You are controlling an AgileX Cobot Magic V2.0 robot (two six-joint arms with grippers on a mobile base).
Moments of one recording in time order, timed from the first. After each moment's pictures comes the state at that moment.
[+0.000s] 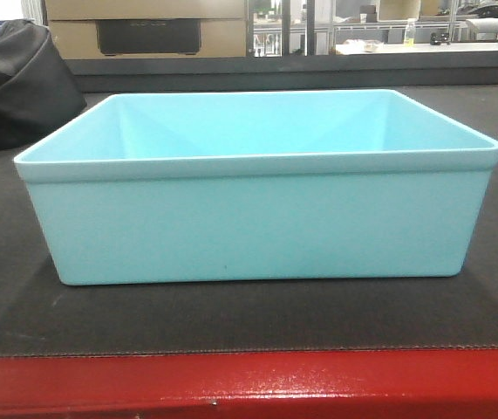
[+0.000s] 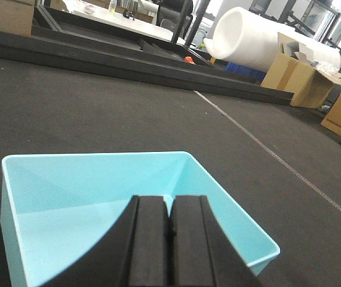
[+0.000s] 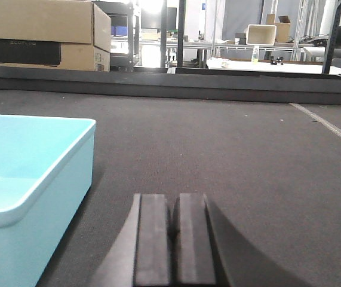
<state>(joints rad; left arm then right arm) -0.62 0.64 -0.59 0.41 0.10 -0.74 -0.07 0.00 0.00 0.06 0.05 -0.06</state>
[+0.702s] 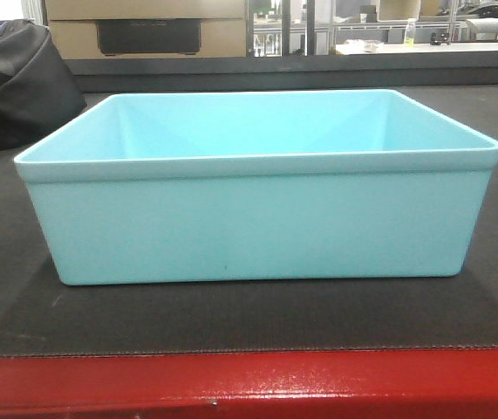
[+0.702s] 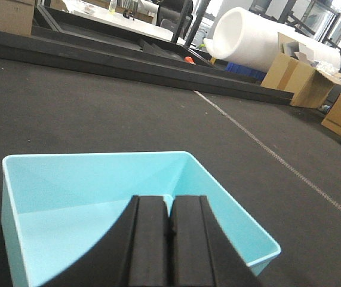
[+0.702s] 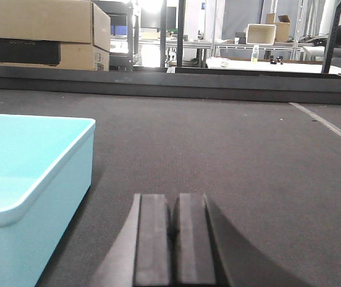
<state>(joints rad) -0.62 0.64 -0.59 0.42 0.11 -0.74 -0.07 0.00 0.00 0.06 0.05 -0.06</state>
